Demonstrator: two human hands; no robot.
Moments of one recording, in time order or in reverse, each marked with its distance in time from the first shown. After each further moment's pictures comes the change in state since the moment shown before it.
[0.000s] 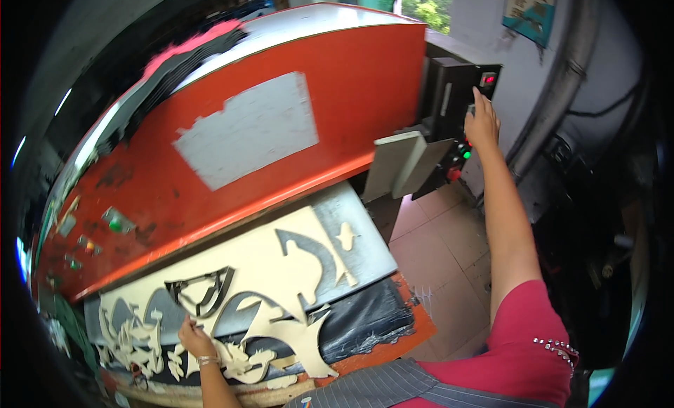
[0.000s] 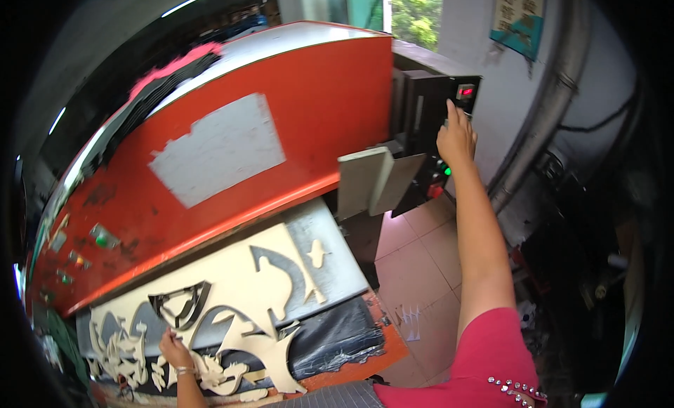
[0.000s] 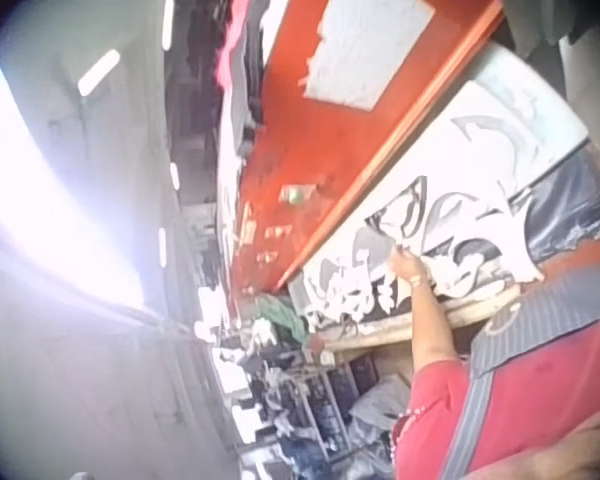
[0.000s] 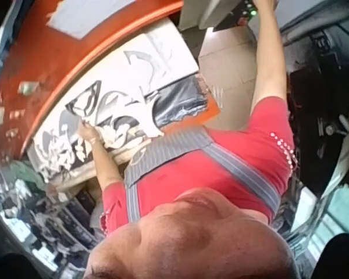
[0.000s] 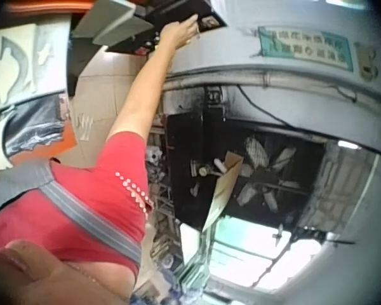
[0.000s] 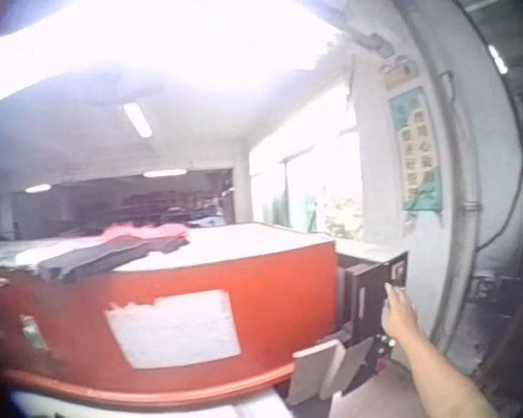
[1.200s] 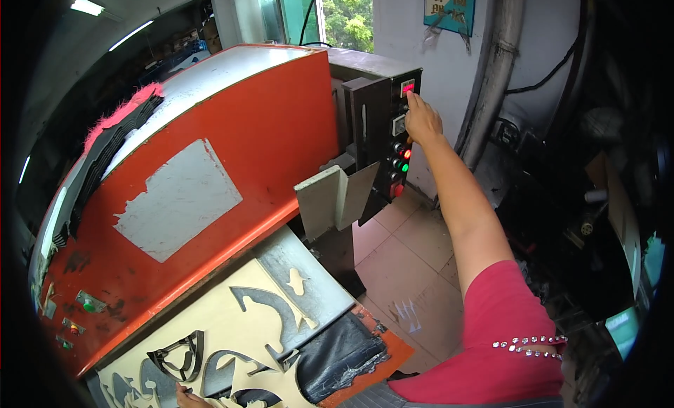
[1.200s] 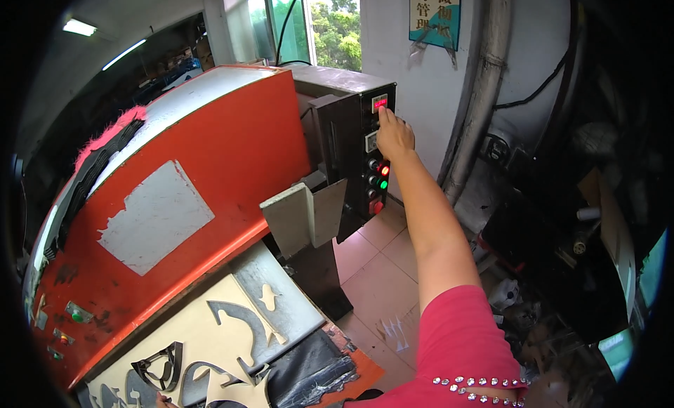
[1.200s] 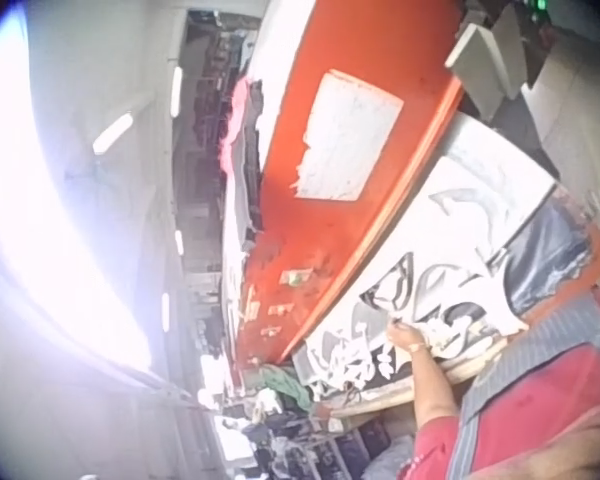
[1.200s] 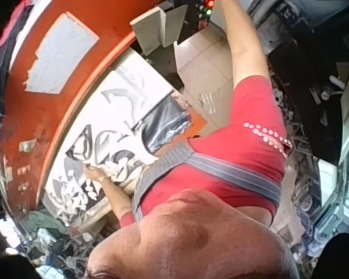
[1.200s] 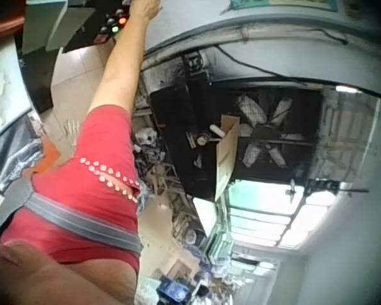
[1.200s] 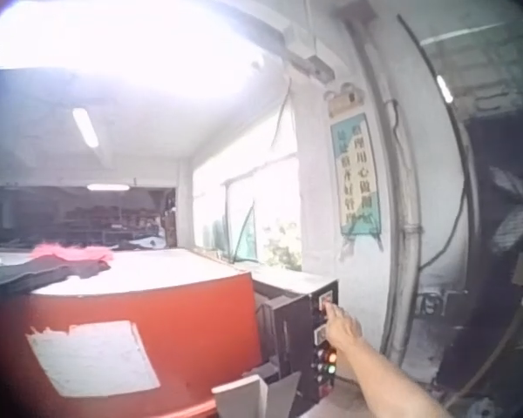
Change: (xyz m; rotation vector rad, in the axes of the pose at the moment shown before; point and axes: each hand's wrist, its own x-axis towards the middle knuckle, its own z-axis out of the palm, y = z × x) left_hand 0.007 0.083 -0.045 0.000 0.001 -0.053; right_hand 0.067 0.051 0.025 -0.161 -0.083 0.004
